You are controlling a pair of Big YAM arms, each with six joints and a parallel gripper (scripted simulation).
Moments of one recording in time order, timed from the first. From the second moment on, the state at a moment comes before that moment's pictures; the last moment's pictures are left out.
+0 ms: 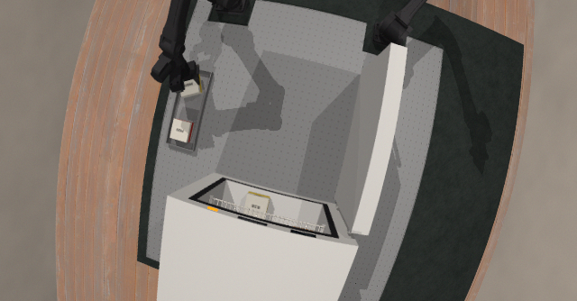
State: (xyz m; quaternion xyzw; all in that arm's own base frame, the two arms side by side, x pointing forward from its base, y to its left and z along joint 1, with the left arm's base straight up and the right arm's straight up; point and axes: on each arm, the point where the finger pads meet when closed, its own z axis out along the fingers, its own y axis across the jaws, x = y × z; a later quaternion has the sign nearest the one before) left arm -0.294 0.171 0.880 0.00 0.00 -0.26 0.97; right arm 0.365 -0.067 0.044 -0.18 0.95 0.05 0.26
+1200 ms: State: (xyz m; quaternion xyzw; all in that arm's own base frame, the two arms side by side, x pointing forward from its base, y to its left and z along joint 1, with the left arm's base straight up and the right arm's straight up) left arm -0.294 0.171 0.880 0.00 0.00 -0.26 0.97; right arm 0.360 -0.066 0.090 -0.18 0.95 0.05 0.25
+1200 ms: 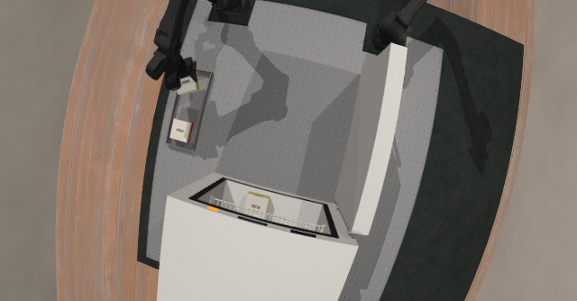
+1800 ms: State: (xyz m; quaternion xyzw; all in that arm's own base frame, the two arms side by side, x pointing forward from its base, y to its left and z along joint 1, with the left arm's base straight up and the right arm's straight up) left arm -0.294 0.171 0.880 0.00 0.00 -0.26 0.97; right arm 0.361 -0.068 0.132 -0.03 0.96 -0.02 0.27
